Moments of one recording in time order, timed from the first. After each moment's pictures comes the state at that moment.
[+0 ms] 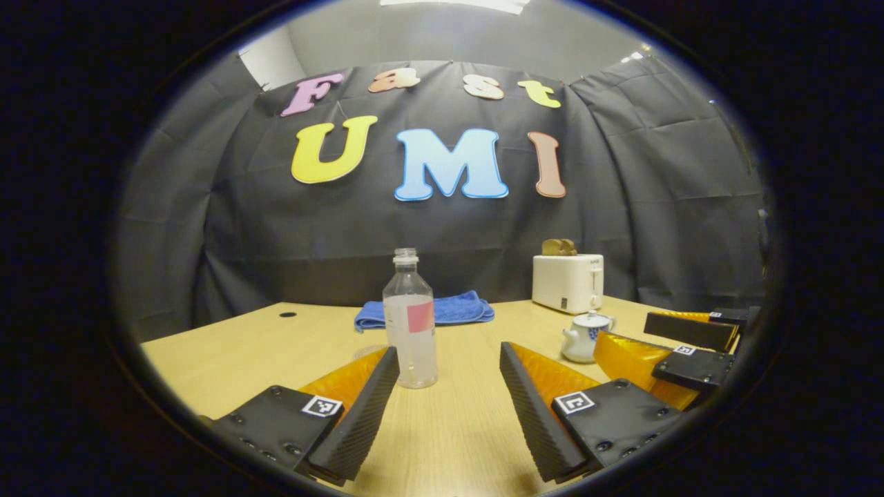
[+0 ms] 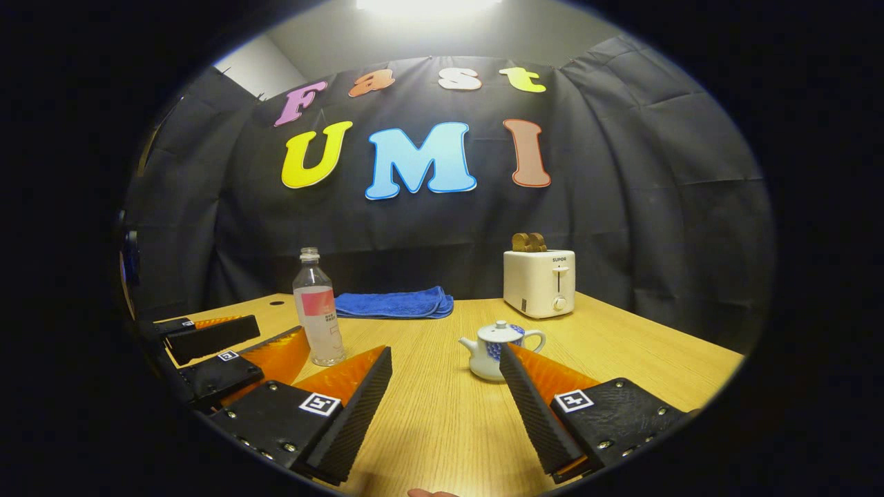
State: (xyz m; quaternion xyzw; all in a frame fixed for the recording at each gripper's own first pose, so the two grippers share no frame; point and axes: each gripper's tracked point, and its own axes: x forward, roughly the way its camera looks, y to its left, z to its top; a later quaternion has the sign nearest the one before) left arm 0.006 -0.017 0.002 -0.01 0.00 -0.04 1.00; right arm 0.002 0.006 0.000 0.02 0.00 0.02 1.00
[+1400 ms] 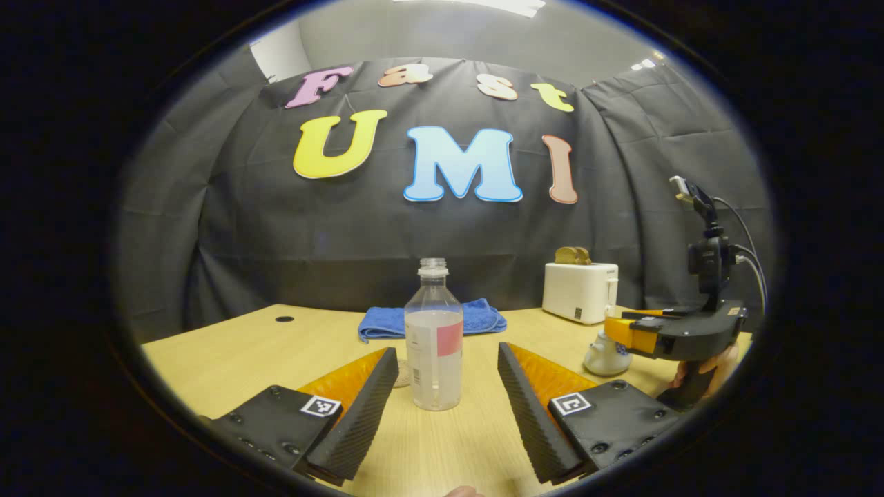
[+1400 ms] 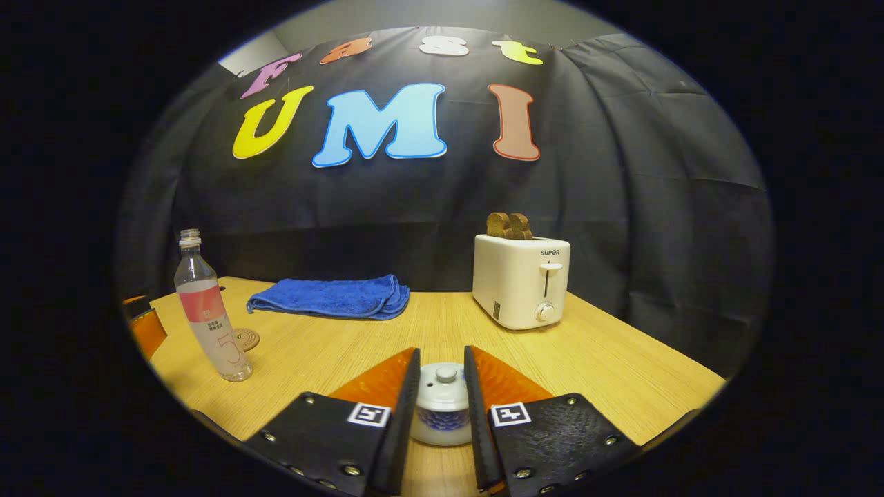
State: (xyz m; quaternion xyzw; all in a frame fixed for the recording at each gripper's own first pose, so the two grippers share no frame) left arm 0.048 0.021 0.011 -0.01 0.00 -0.04 1.00; right arm 0.130 -0.062 -0.003 0.00 0.05 -0.03 1.00
